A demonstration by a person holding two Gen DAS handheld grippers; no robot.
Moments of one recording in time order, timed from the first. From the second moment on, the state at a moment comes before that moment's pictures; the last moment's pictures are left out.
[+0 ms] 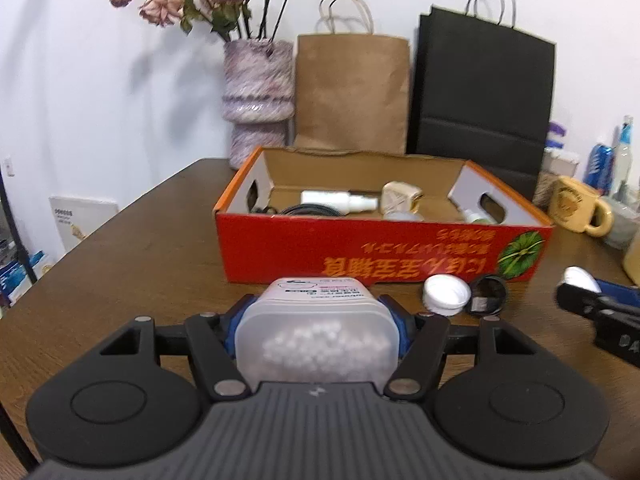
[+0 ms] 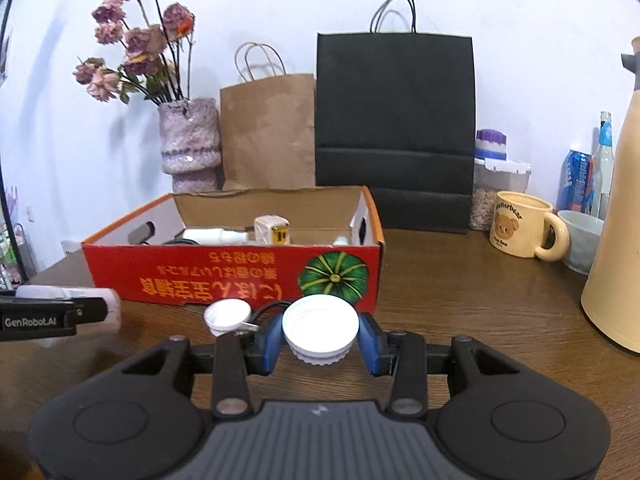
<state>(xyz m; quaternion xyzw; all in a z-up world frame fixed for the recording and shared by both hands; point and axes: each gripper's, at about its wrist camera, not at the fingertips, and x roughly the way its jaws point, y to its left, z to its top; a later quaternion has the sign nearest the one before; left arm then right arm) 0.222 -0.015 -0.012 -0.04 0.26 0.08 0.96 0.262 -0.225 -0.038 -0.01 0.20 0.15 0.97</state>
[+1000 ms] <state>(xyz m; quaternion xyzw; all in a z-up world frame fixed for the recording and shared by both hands) 0.246 -0.018 0.056 -0.07 0.19 0.06 0.98 0.277 -0.189 0.020 0.01 0.13 0.17 0.98</state>
